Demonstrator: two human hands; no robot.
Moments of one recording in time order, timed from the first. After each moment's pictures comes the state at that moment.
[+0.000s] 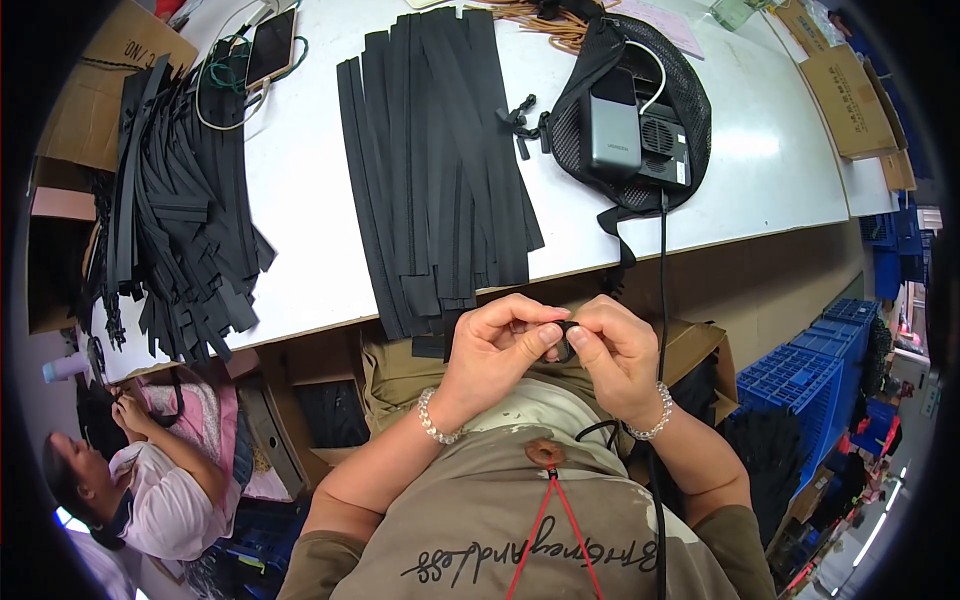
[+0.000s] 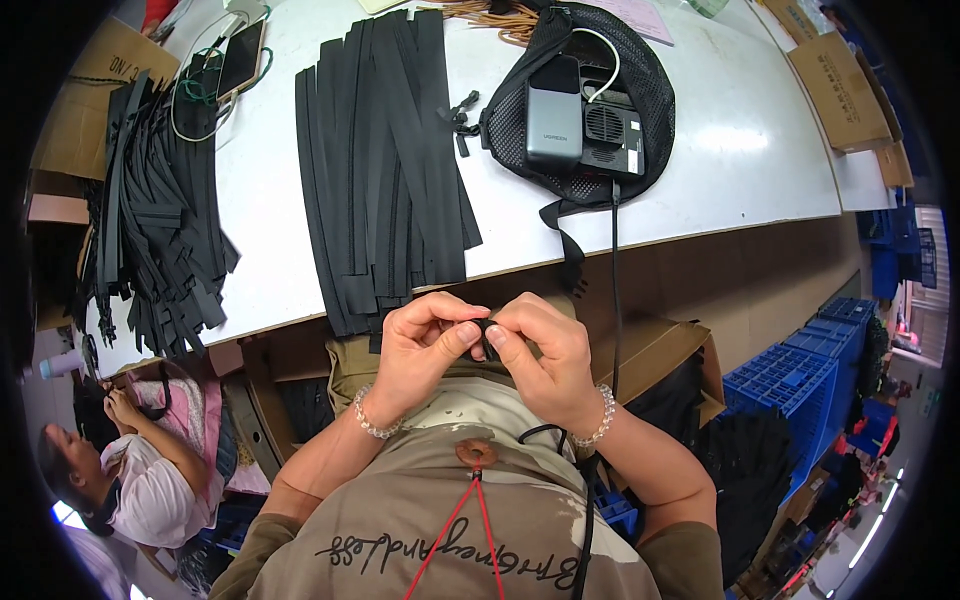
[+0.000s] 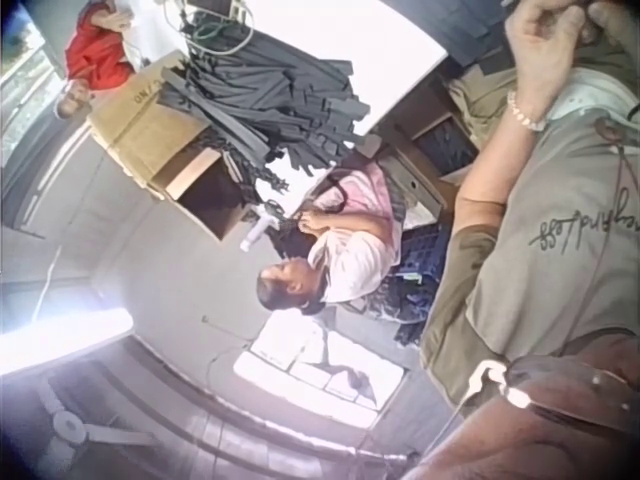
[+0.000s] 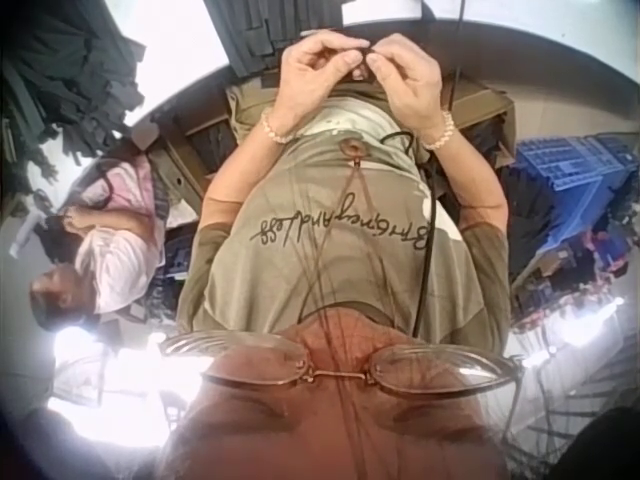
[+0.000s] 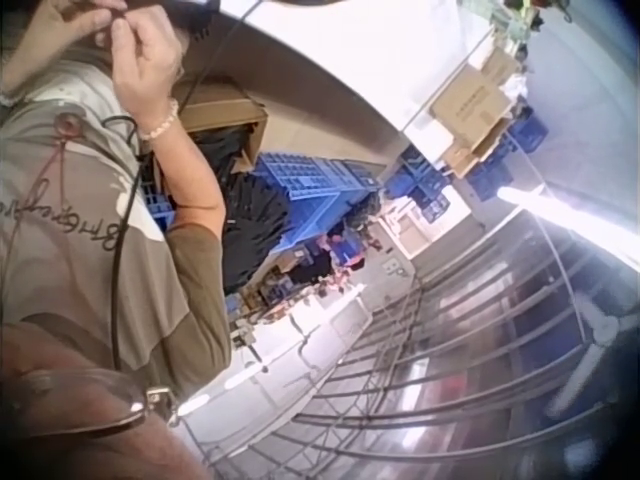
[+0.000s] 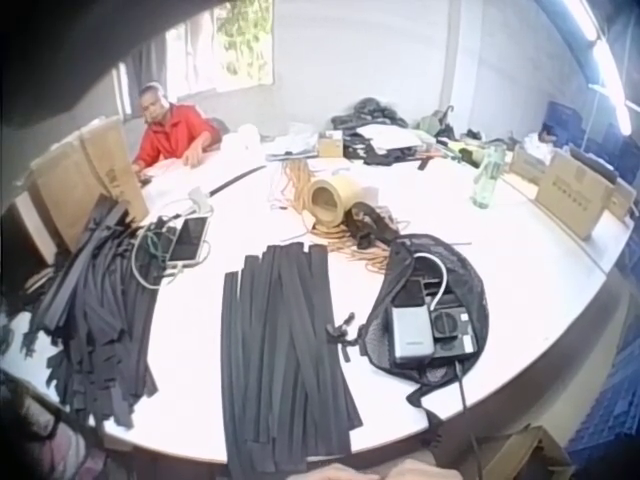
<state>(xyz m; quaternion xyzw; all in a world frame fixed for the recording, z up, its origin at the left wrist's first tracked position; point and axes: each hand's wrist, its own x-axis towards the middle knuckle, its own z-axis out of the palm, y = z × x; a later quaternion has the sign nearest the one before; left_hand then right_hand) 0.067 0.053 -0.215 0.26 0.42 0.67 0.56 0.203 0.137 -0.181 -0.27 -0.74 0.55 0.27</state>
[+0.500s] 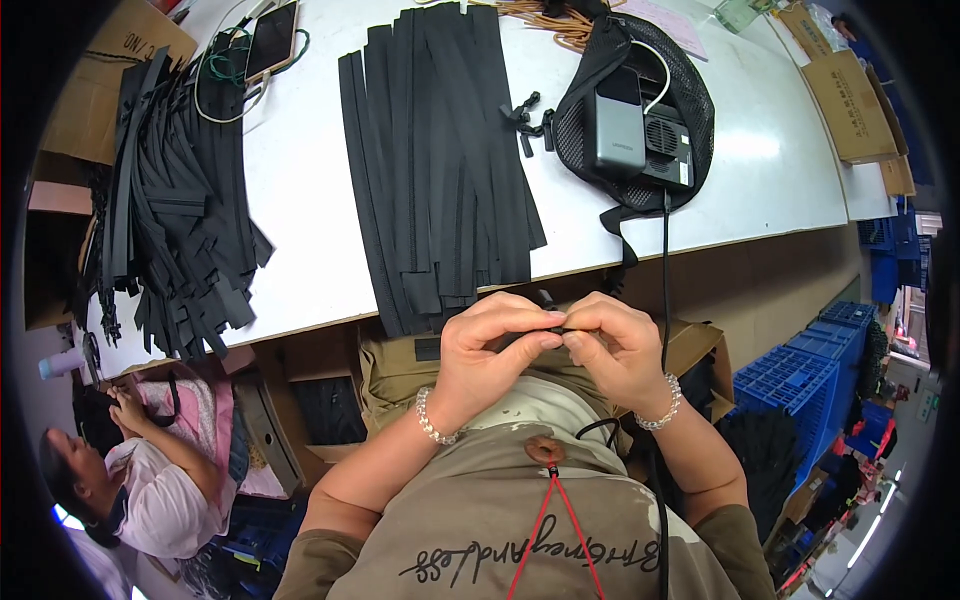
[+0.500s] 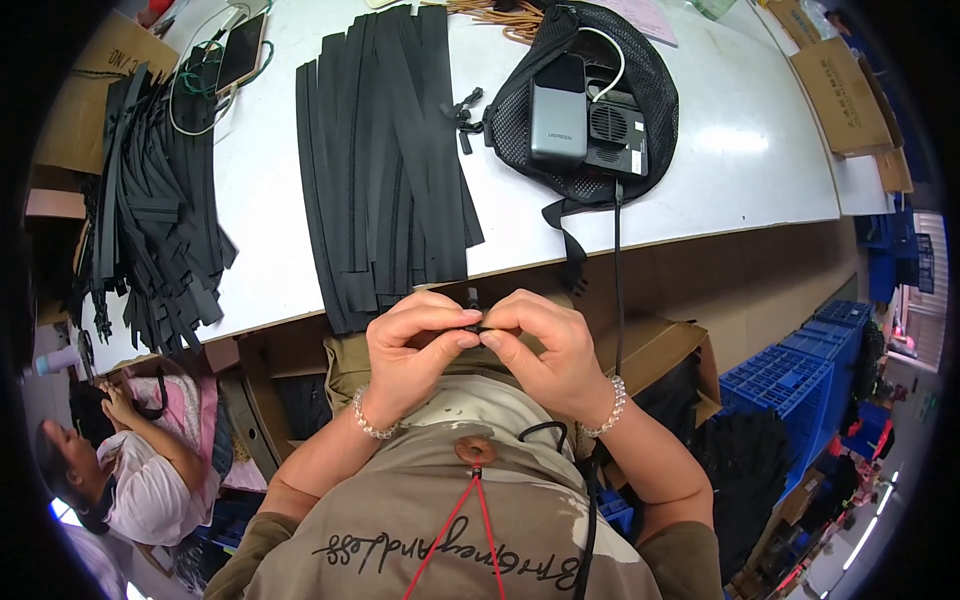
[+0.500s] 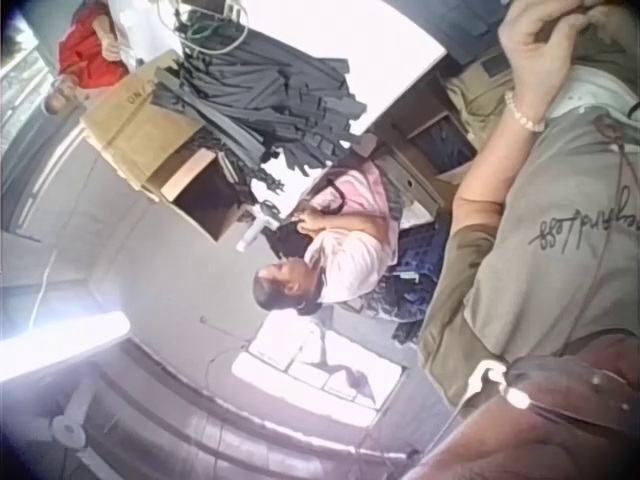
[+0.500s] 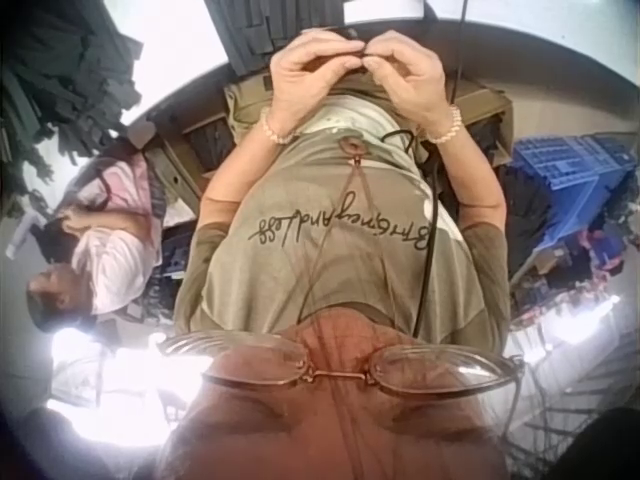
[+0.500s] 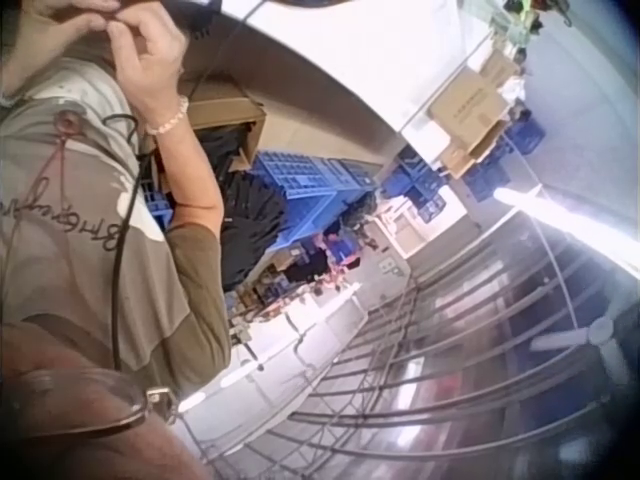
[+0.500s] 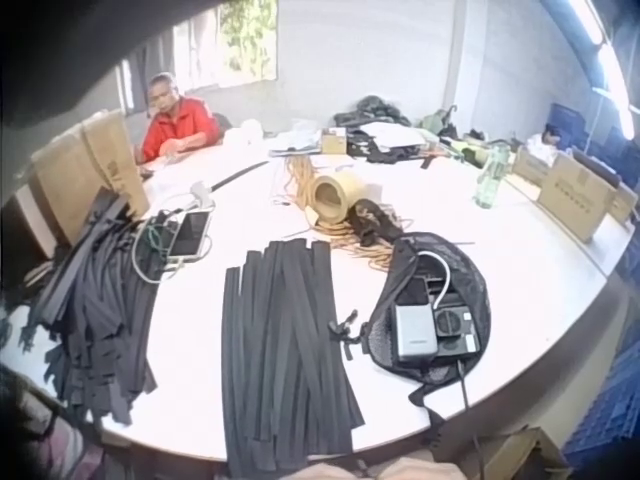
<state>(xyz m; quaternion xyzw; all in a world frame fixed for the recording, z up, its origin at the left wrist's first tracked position) 0.058 0.049 -0.219 0.41 0.51 0.66 0.36 0.201 0.148 -0.188 -0.25 -0.74 0.57 0.24</state>
